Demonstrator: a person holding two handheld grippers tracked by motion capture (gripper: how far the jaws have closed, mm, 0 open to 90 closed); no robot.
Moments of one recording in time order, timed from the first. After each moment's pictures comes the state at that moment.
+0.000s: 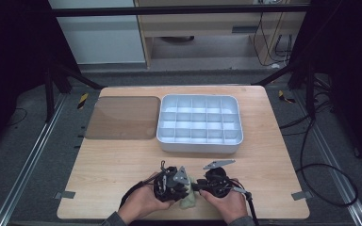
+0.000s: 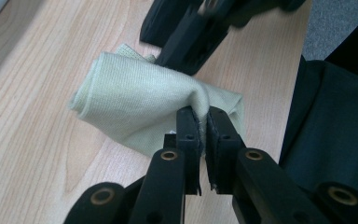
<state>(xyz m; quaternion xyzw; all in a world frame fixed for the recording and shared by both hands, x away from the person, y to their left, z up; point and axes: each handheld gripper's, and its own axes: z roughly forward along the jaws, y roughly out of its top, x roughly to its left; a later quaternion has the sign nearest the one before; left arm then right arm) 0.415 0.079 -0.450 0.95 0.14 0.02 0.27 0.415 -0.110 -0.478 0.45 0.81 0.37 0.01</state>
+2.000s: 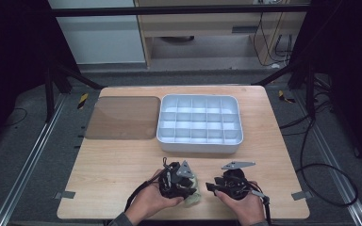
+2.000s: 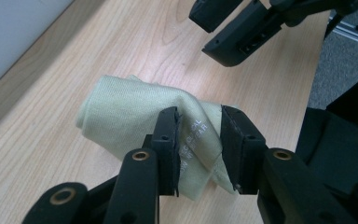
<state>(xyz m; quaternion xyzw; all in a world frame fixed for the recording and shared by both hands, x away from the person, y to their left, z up) 0.420 0.067 -0.443 0.93 0.19 0.03 0.31 0.405 -0.152 -0.470 0.48 0.79 0.38 0.04</state>
